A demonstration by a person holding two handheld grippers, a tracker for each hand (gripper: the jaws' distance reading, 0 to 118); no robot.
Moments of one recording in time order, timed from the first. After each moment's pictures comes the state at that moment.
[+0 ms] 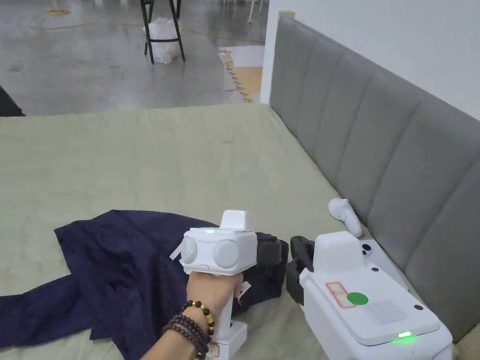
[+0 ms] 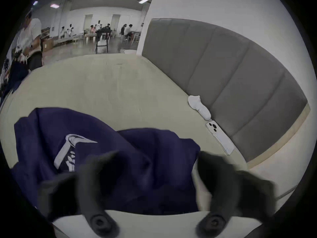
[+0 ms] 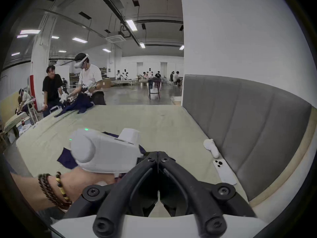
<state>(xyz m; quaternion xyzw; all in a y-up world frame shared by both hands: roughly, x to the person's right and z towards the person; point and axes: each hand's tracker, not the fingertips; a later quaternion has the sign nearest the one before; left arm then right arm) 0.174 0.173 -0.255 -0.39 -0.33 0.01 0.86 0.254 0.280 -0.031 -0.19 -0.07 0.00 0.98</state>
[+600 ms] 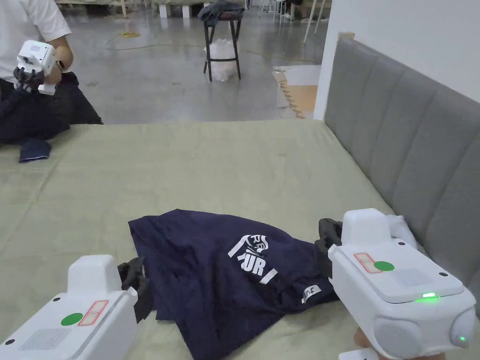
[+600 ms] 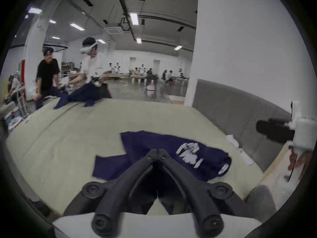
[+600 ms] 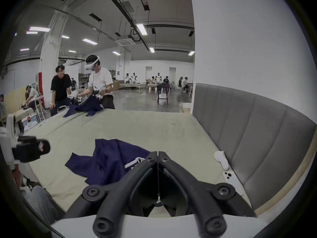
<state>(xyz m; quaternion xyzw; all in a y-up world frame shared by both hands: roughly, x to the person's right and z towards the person) -0.108 0.273 -0.069 -0.21 -0.10 0.05 0.97 0.219 0.304 -0.049 -0.17 -0.03 0.02 0.99</state>
